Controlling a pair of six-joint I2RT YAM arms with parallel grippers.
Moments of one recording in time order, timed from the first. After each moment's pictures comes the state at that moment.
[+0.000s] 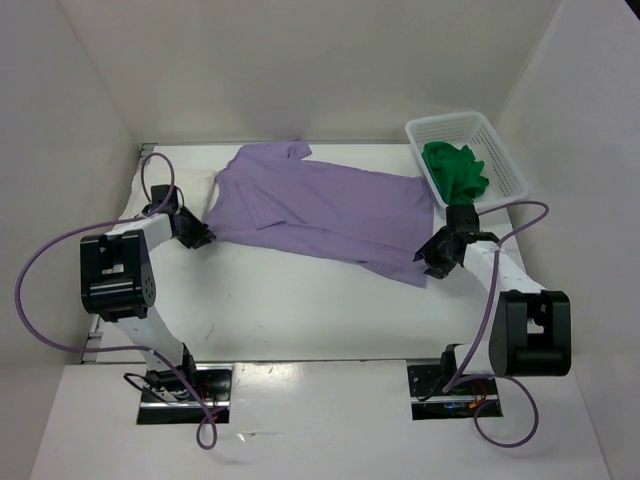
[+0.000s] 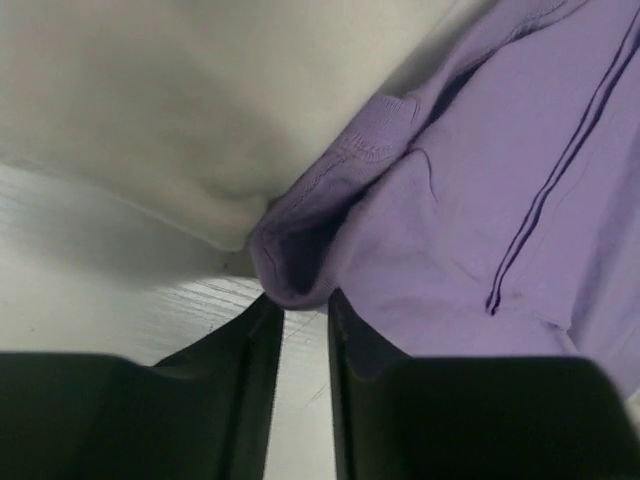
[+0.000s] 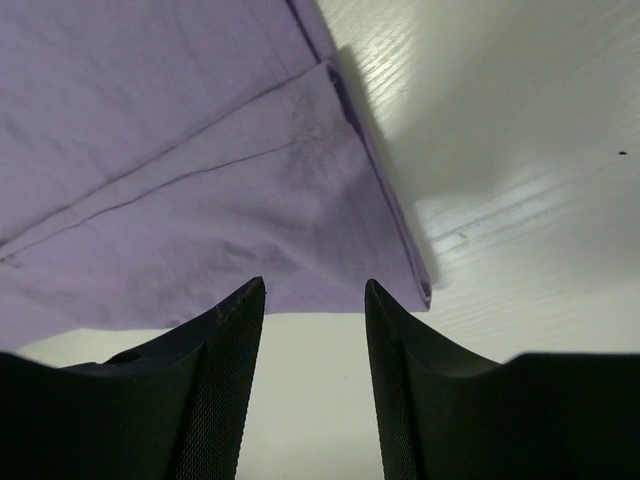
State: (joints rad) left arm 0.19 1.76 1.01 -0.26 0.20 -0.70; right arm -0.02 1.34 0.76 -0.51 -0.07 0.83
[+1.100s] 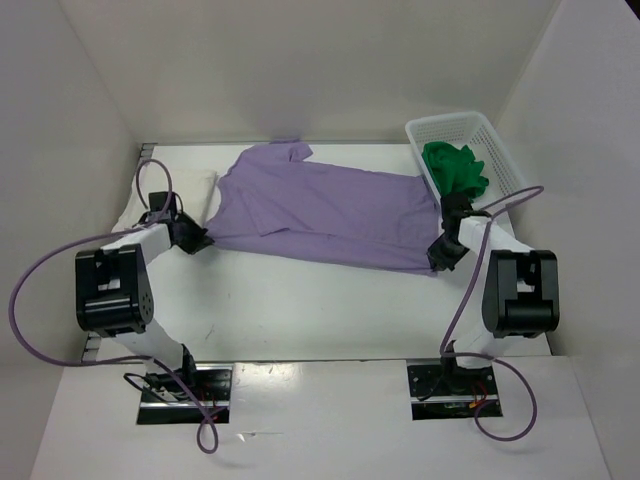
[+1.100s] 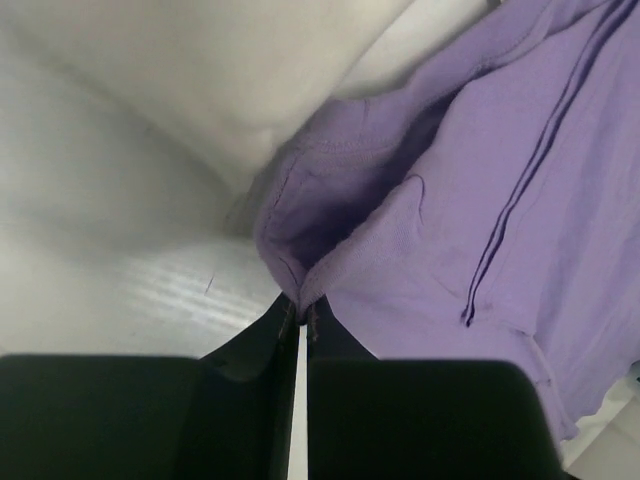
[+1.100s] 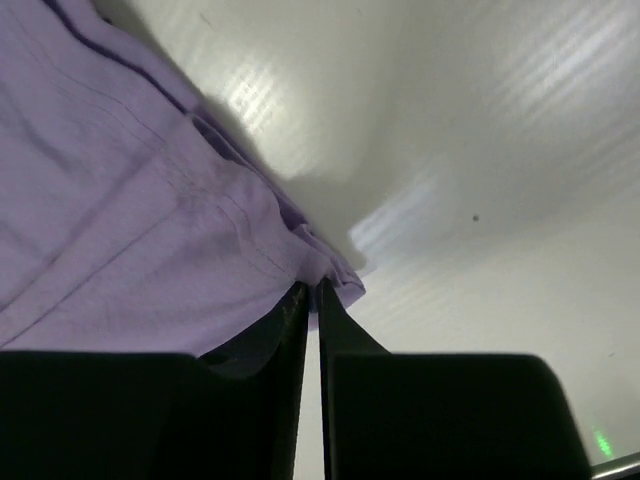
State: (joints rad) left arm 0.18 1.69 0.93 -0.21 0.20 -0.76; right arm -0.04 1.56 0.90 -0.66 0.16 0.85
